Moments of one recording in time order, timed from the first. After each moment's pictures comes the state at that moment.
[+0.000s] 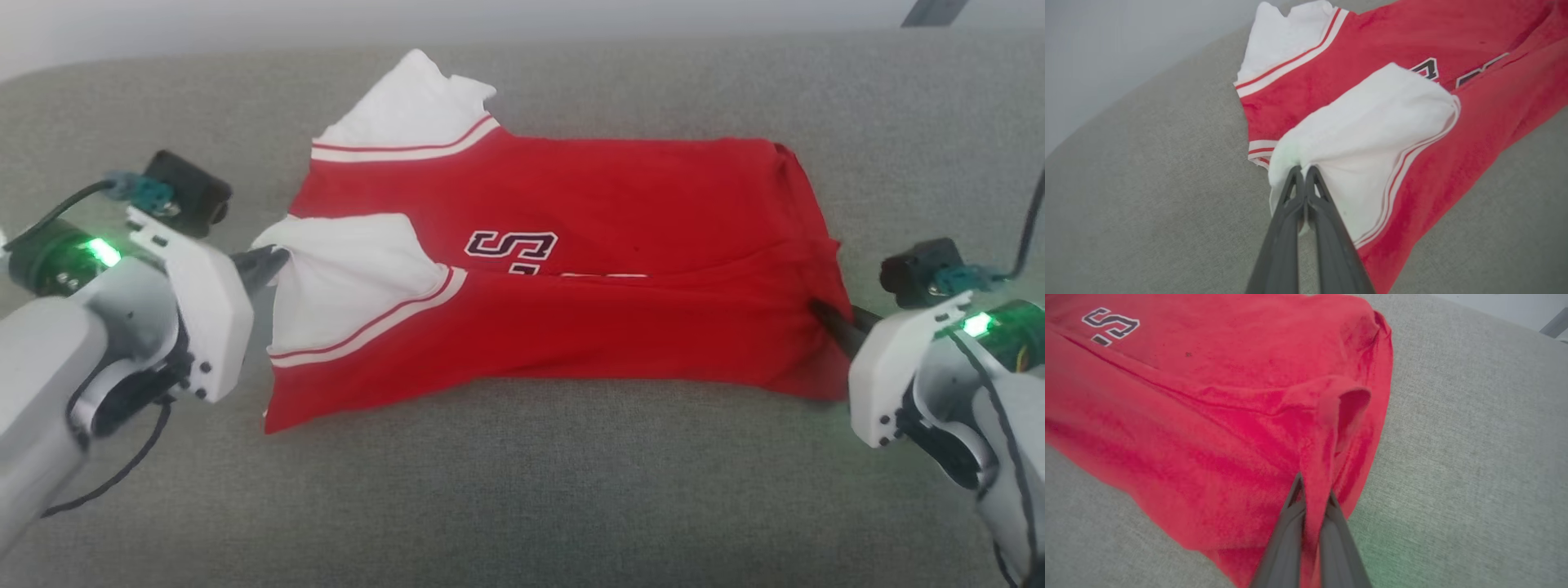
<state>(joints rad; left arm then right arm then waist) -0.86 0.90 -0.93 0.13 -0.99 0.01 0.35 -0.49 -0.55 0.48 0.35 0.60 0.13 0.25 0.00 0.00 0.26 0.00</state>
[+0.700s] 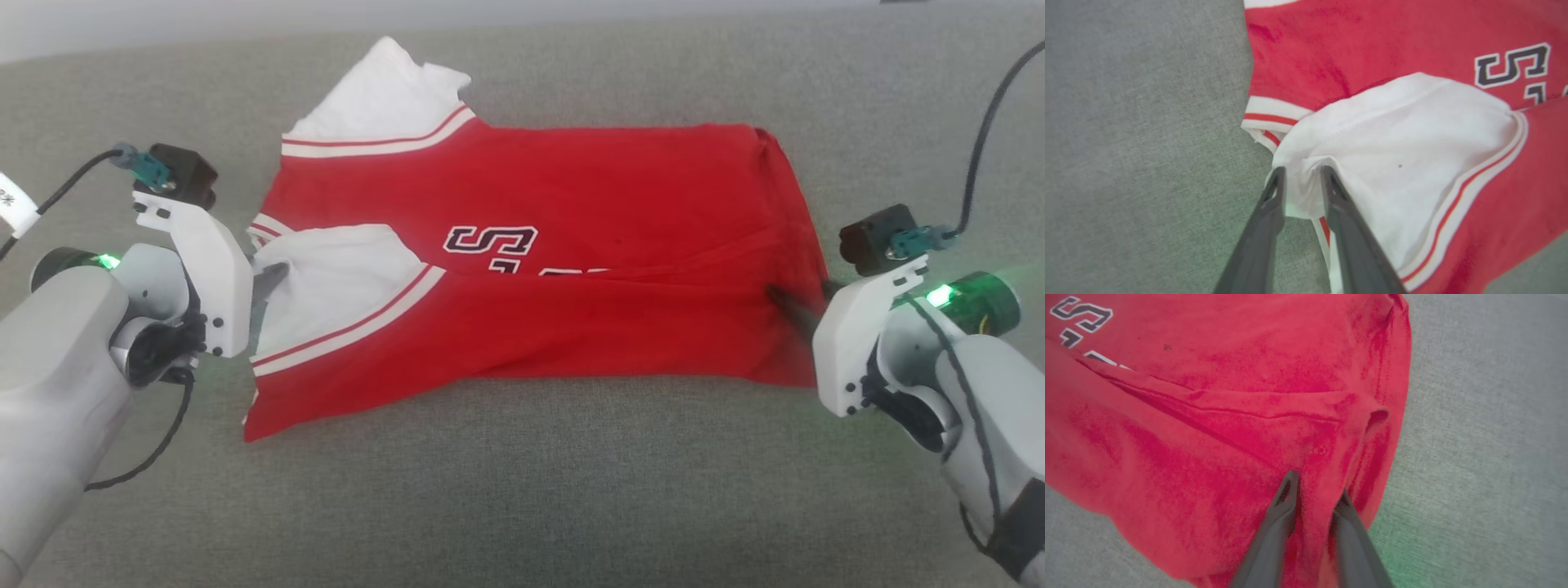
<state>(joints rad) -0.97 0.62 -0.96 0.74 -1.11 -0.12 0.39 -0.62 -0.47 0.56 0.48 0.63 0.13 0.30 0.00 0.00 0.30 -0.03</state>
